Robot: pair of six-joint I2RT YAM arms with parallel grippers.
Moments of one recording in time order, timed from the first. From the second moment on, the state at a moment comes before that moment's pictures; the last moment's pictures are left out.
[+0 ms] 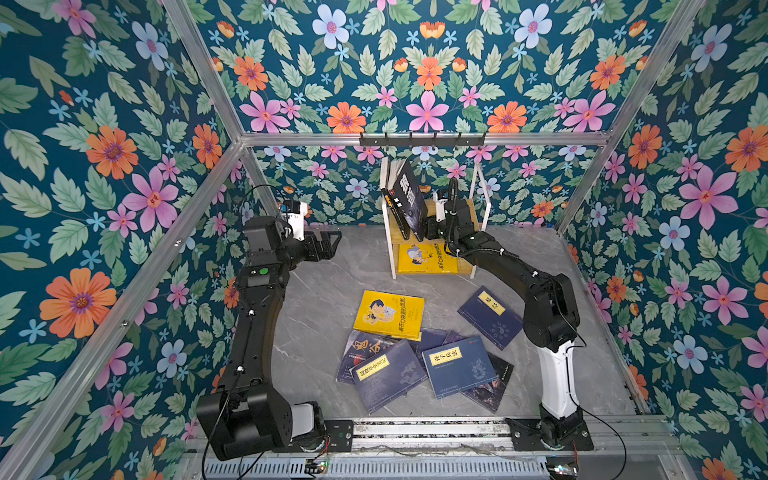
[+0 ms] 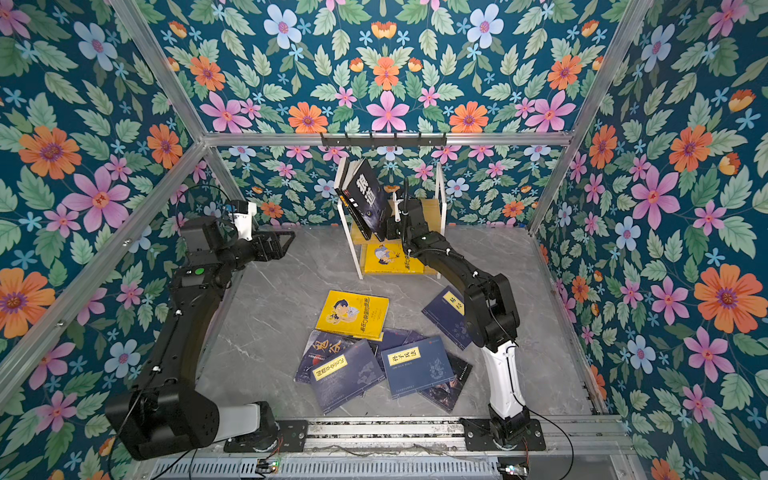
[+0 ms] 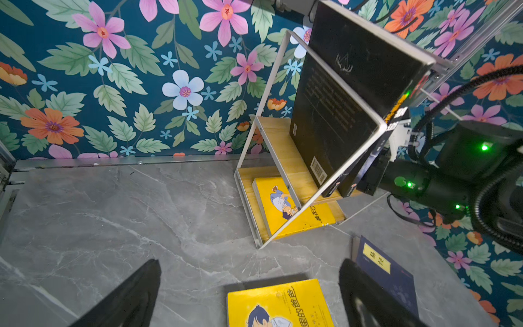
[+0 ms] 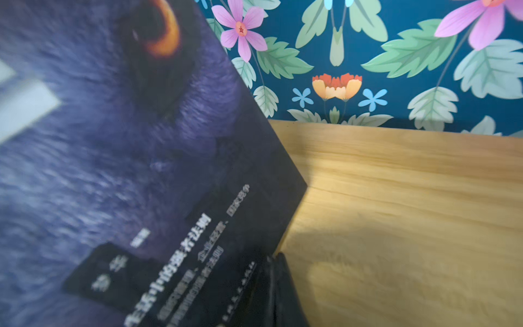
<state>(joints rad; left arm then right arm) 0.12 1.30 1.26 -0.36 0.62 -0.09 0.48 2.14 1.89 -0.11 0.00 0.24</state>
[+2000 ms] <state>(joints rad) 0.12 1.26 1.21 -0.37 0.63 -0.07 0.50 2.36 2.60 -0.33 -0.25 0.25</state>
